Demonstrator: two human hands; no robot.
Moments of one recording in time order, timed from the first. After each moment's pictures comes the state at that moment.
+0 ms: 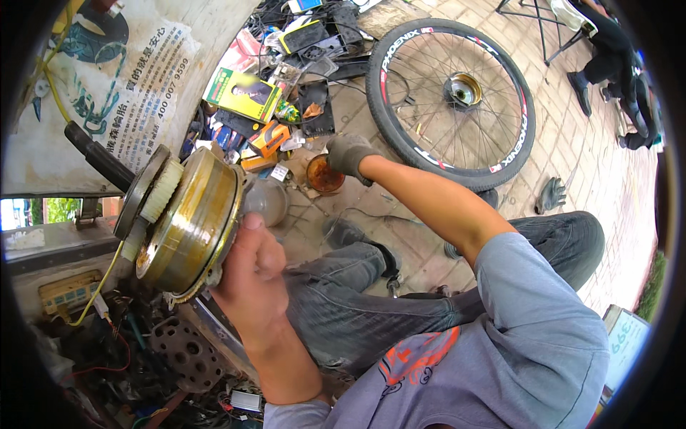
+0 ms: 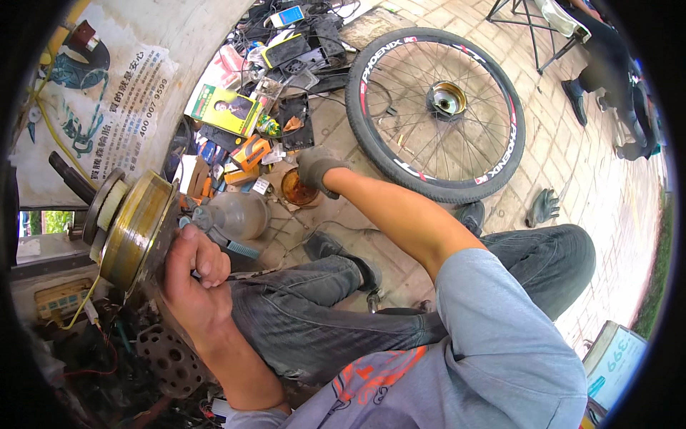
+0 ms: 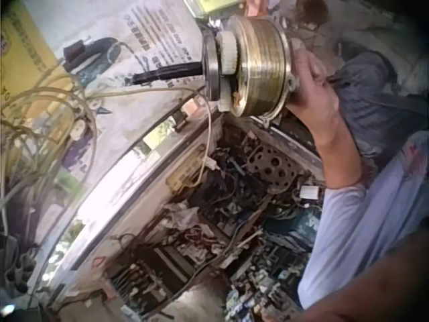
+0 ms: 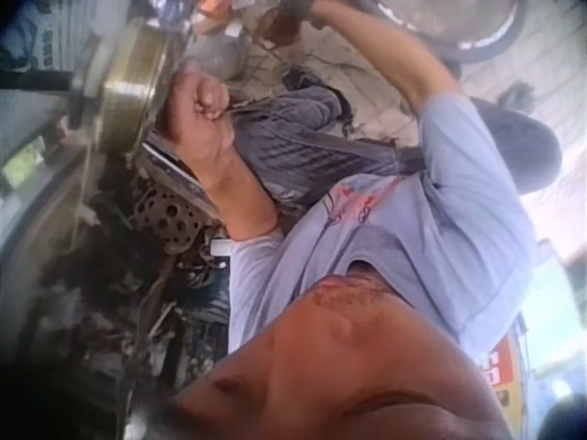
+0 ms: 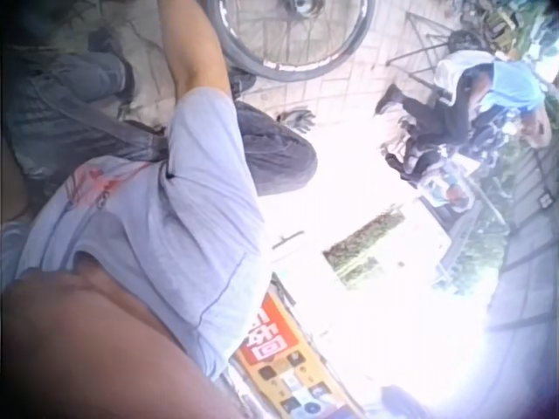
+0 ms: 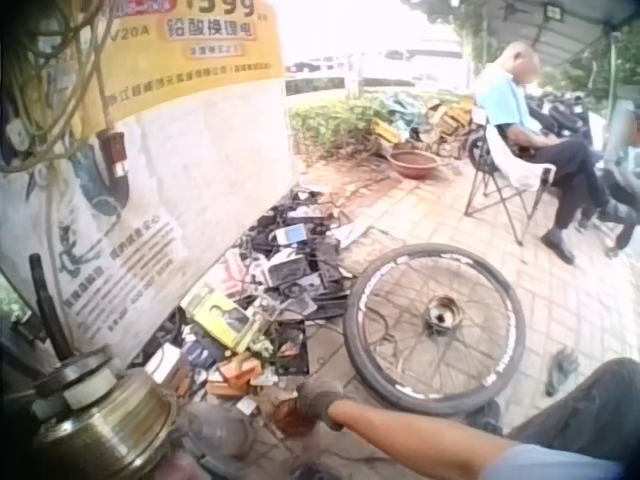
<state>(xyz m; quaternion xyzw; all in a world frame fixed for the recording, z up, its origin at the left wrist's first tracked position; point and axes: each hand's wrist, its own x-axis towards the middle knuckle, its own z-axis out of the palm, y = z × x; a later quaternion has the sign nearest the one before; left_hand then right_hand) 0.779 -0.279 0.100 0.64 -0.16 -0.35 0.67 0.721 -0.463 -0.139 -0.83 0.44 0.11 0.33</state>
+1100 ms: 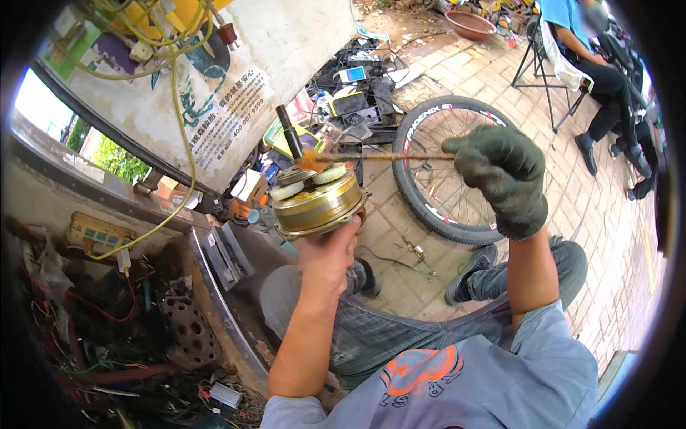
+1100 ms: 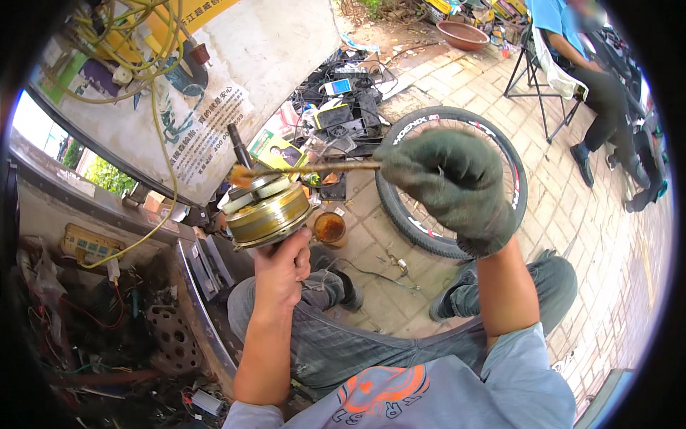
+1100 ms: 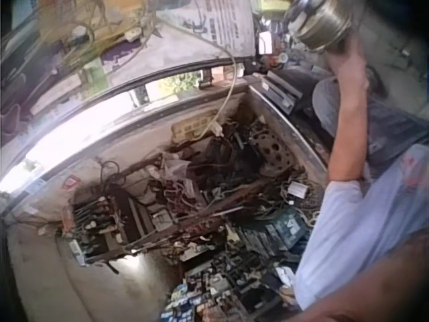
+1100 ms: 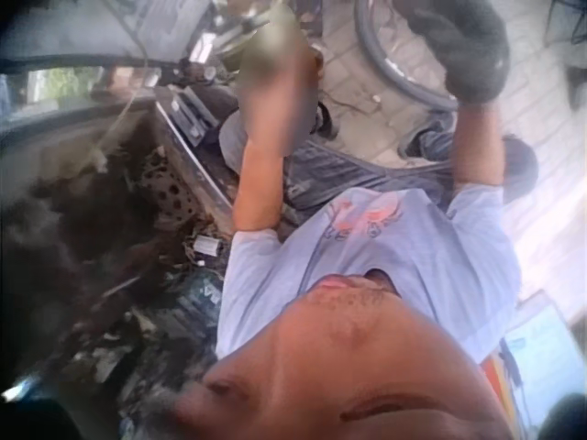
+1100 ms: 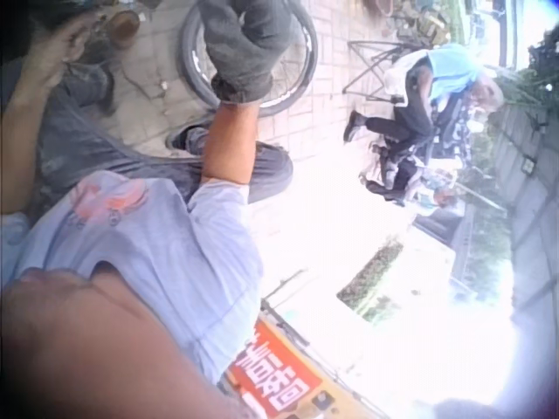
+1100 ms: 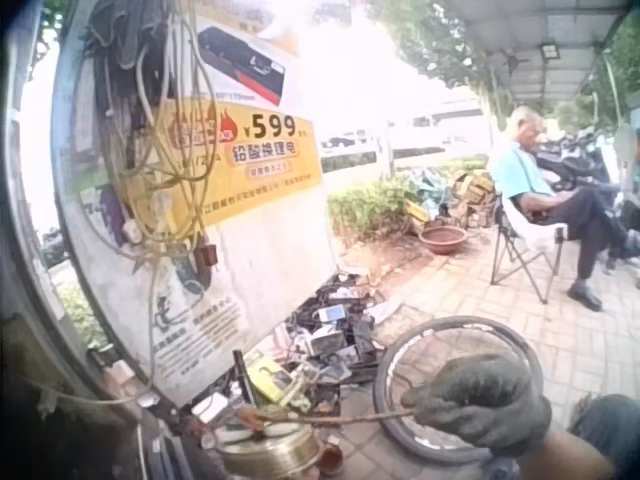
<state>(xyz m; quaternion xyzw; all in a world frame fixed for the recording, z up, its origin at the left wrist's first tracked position) 0.729 -0.257 0.105 0.55 -0.16 -0.46 0.67 0.530 -0.389 0.166 -0.70 0.12 -0.48 0.52</state>
